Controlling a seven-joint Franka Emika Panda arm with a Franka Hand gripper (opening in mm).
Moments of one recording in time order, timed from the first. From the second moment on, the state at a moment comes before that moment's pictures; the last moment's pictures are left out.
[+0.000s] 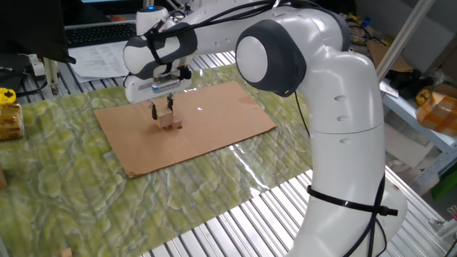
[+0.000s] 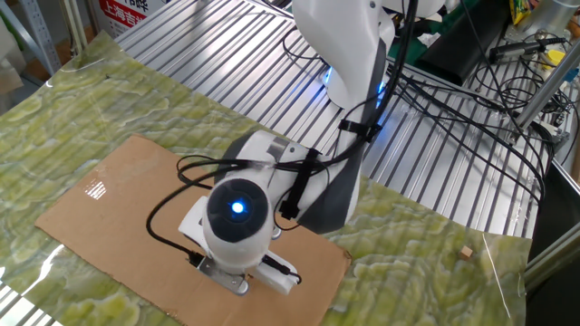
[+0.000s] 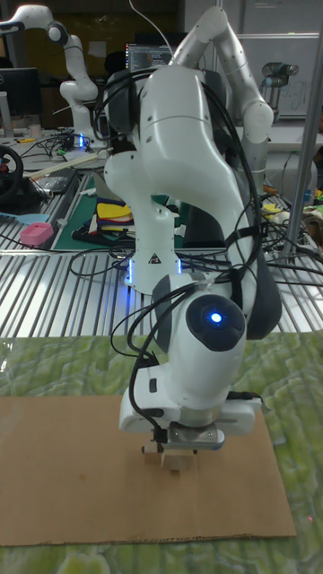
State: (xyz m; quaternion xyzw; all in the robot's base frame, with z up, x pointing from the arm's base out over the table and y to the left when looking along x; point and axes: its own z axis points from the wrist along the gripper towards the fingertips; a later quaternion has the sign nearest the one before) arm 0.631 0.045 0.103 0.02 -0.99 0.06 0.10
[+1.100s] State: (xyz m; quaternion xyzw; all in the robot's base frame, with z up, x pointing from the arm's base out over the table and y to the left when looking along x) arm 0.647 0.043 0.105 -0.08 -1.00 0.05 0.01
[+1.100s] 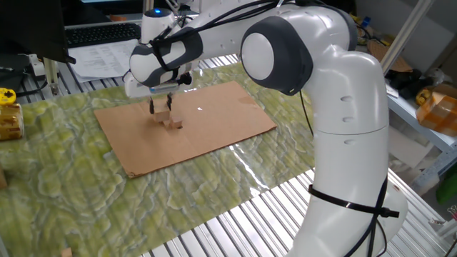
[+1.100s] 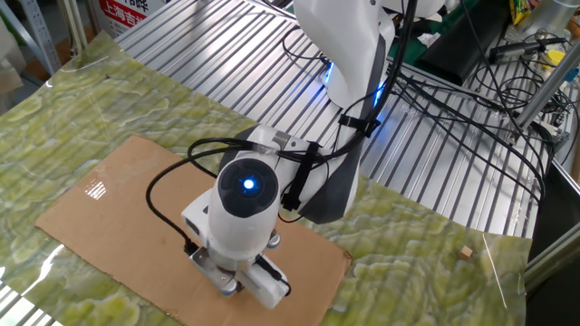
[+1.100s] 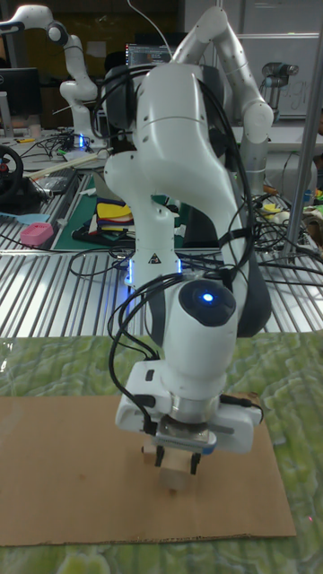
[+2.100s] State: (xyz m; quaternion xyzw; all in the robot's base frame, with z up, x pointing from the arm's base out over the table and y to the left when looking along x) arm 0.669 0.007 0.100 0.04 -0.99 0.08 0.05
